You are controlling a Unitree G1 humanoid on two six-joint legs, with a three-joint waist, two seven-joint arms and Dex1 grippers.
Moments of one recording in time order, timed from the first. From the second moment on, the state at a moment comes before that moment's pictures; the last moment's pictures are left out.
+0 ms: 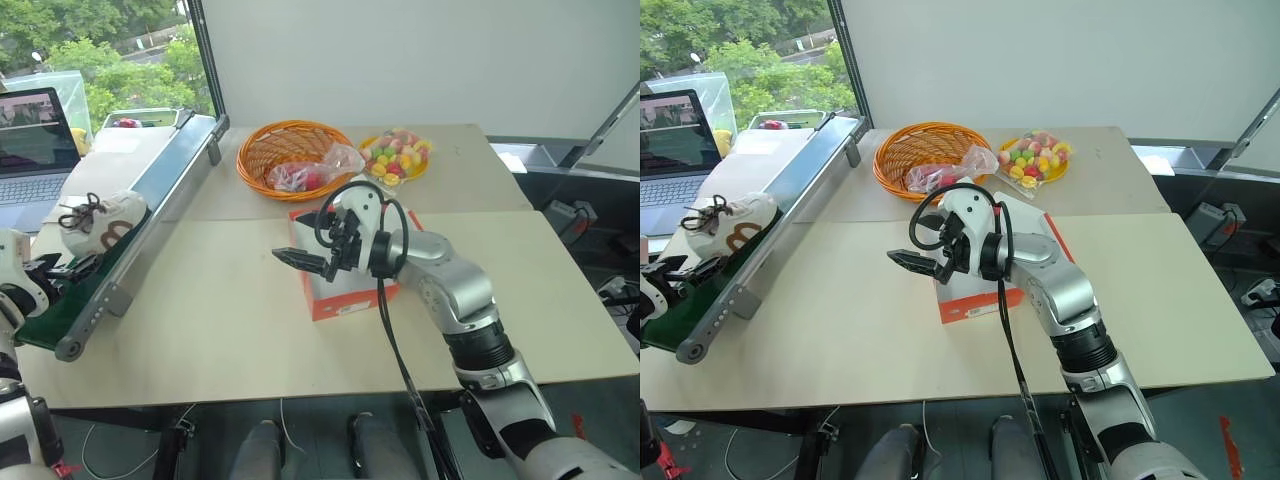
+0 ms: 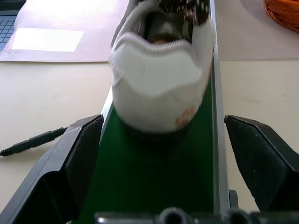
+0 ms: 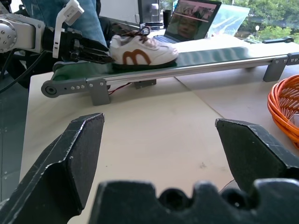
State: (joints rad) left arm -0.56 0.95 0.41 1.04 -0.29 0.14 -0.83; right arm -0.71 -0.26 0.22 -0.11 0.38 0.62 0.75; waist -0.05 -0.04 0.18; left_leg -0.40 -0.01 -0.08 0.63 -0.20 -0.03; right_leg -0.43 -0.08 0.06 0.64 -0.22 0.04
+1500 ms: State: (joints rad) left arm -0.41 0.13 0.18 -0.44 -0.77 0.74 -0.17; right arm -0.80 -0.07 -0.16 -0.06 0.67 0.79 0.38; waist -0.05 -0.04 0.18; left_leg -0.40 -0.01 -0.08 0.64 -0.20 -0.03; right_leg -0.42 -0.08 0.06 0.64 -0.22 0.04
